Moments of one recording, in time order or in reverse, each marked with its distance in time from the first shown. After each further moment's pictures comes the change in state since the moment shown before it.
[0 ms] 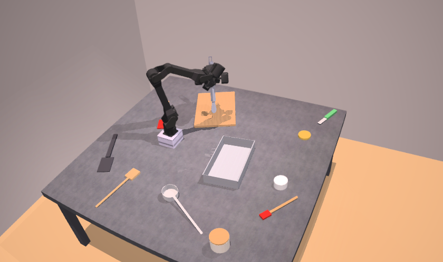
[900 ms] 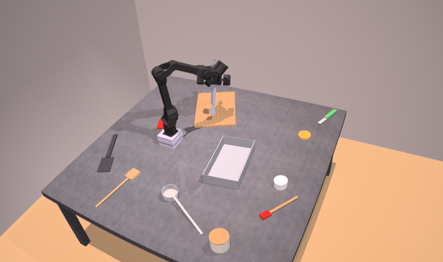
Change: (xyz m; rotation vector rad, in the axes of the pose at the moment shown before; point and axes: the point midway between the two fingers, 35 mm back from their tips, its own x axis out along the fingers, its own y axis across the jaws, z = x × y) arm 0.026 -0.010 -0.018 0.093 0.192 -0.014
